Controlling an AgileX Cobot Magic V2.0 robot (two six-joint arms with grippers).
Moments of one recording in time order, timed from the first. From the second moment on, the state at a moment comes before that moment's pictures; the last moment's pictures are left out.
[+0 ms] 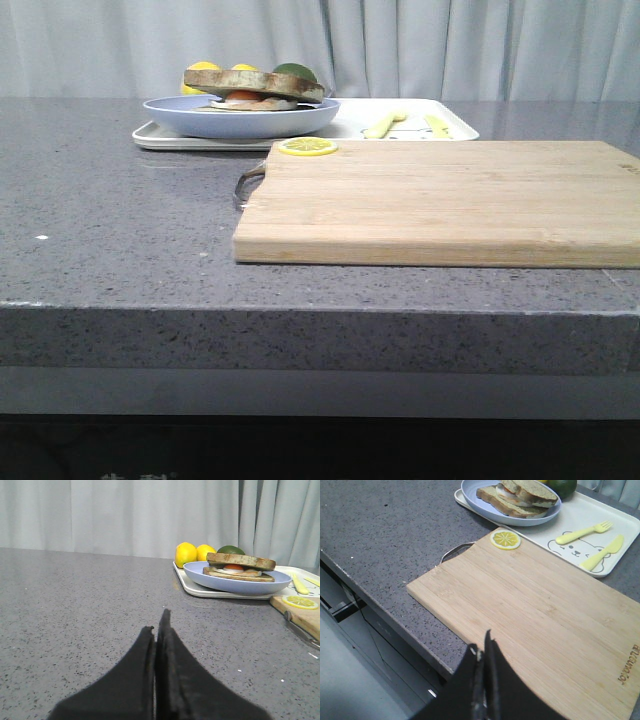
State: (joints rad) left arm -0.12 0.00 0.00 -0.01 0.03 -0.07; right arm 0.55 0.57 -0.75 0.08 0.69 -0.15
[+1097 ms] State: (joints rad) left arm -0.12 0.00 0.00 -0.01 0.03 -0.07; right arm 0.05 0.00 -0.08 0.08 0.20 -0.15
